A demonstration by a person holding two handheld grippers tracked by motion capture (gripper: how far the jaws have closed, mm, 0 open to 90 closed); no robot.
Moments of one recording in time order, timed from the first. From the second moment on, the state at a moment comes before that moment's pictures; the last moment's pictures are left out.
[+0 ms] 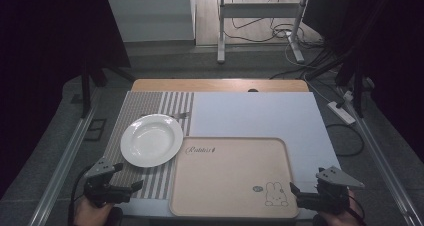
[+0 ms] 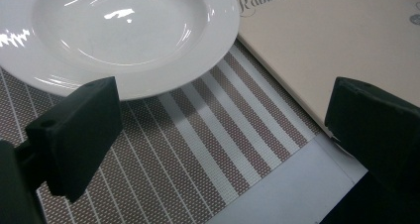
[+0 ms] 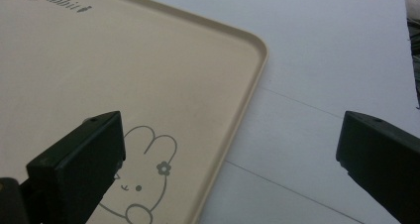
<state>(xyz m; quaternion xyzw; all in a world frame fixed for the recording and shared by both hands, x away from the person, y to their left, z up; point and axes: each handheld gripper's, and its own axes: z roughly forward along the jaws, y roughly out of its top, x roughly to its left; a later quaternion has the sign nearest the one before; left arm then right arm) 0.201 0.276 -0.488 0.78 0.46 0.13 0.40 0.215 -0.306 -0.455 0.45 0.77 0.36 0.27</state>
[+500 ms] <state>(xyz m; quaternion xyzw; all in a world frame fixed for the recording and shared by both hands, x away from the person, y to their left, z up) 0.208 0.272 -0.483 0.78 0.47 0.14 0.39 0.221 -0.306 -0.457 0.44 0.78 0.35 0.26</state>
